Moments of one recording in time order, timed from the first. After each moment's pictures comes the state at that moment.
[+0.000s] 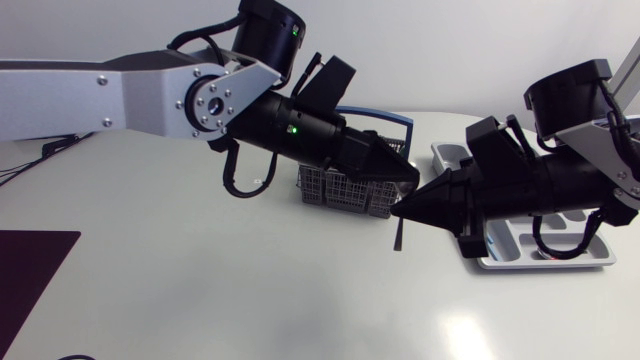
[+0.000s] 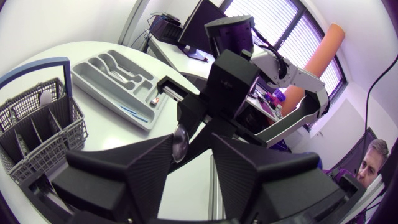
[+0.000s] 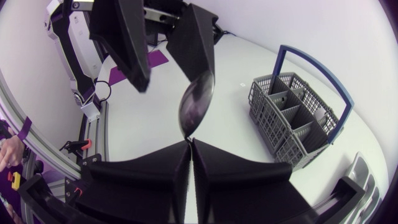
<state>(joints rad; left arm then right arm) -0.66 1.72 1.37 -0.27 0.93 -0.04 0.23 1.19 0.84 -0.53 -0.78 -0.51</state>
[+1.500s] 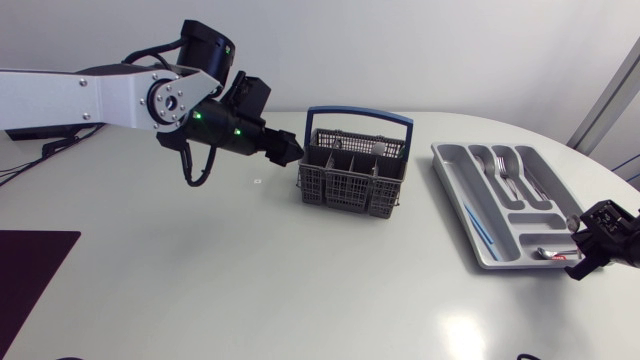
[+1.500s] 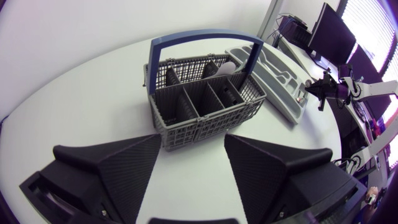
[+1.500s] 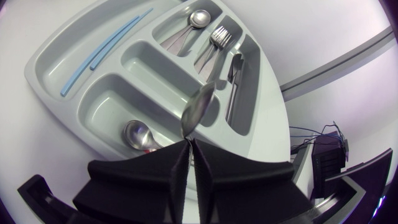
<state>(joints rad) -0.41 1.74 1.30 -0.32 0.32 0.08 -0.73 1.61 0.64 0.12 -0.30 -1.18</state>
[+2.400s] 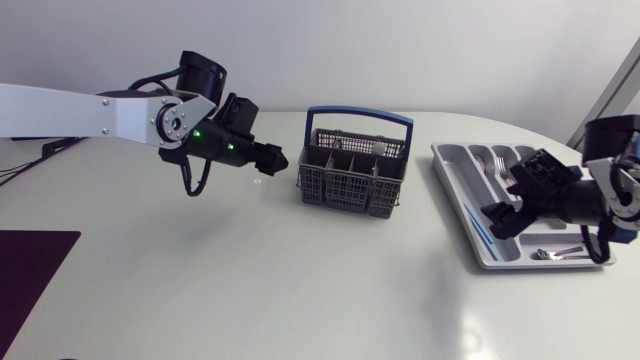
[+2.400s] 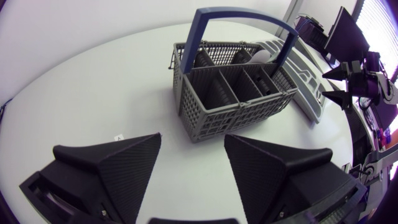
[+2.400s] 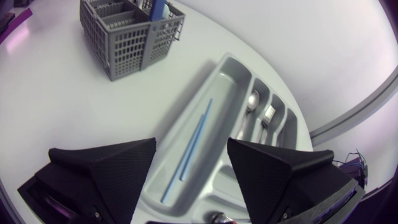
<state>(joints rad) -0.34 1.83 1.25 -0.23 0.30 0.09 -0.18 1.37 0.71 -0.15 -0.19 -0.71</state>
